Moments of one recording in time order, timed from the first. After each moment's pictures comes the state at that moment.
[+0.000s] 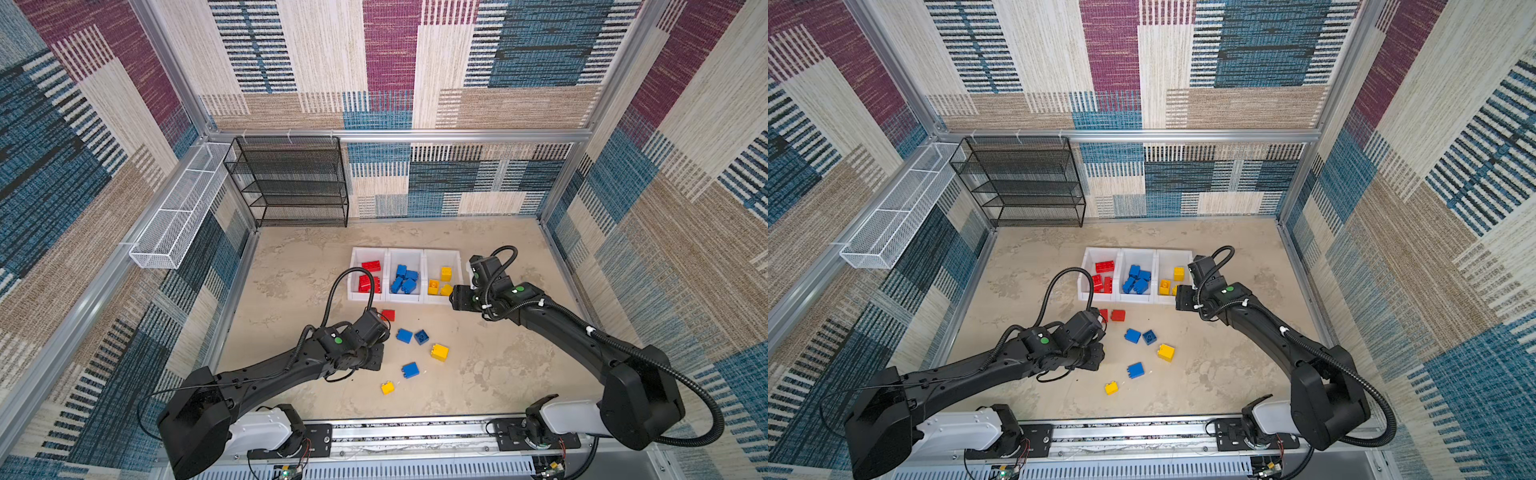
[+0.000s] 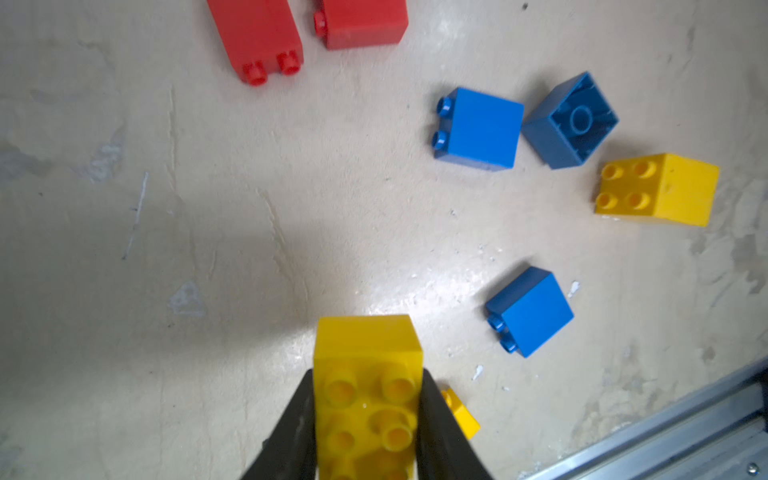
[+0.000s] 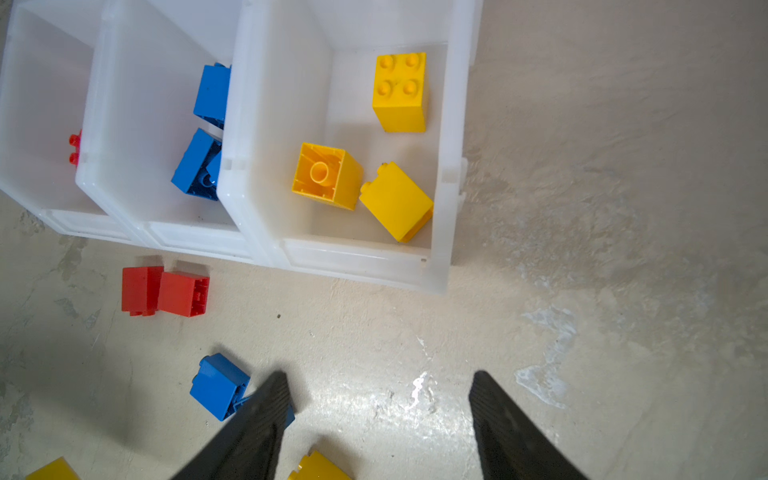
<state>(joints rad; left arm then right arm) -0.86 1.24 0.75 -0.63 -0.08 -0.60 0.43 1.35 0.94 -0.54 -0.01 0.46</state>
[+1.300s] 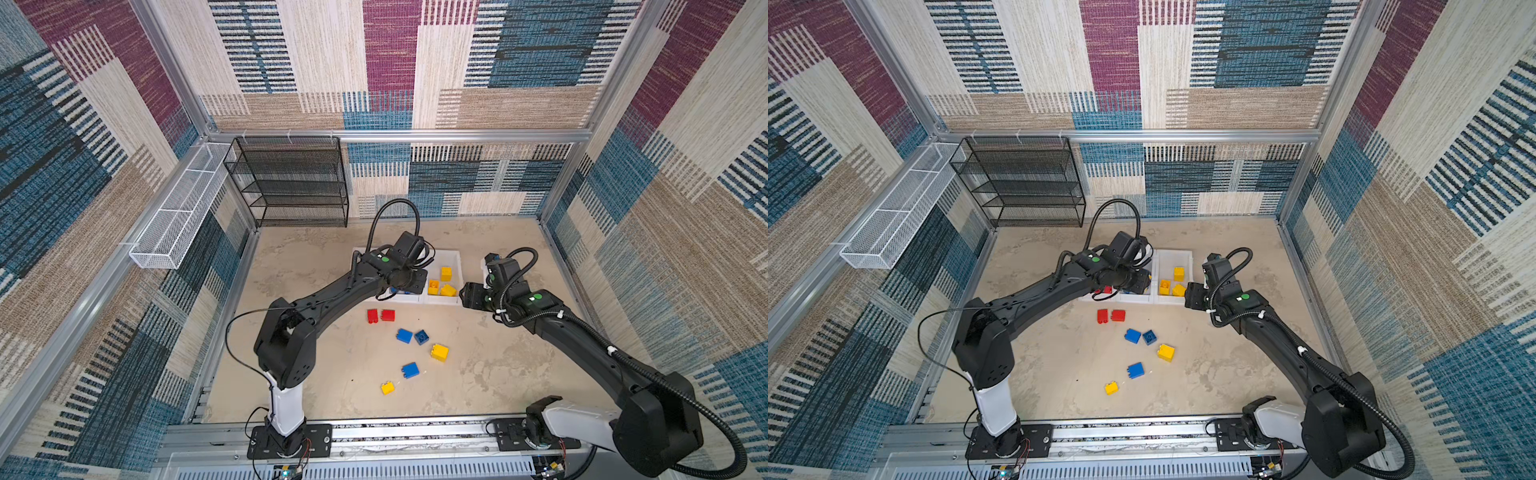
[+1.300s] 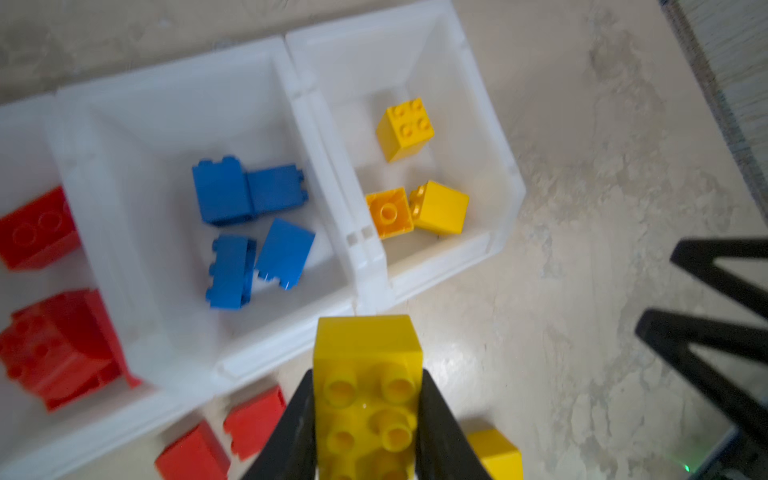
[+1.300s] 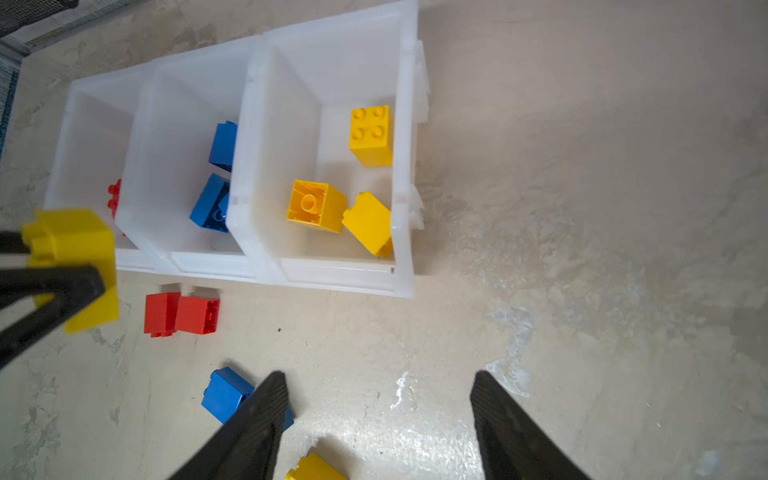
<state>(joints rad) -0.74 1.95 1.71 -0.69 0.02 -0.31 0.36 1.21 0.86 -0.52 -0.02 0.48</state>
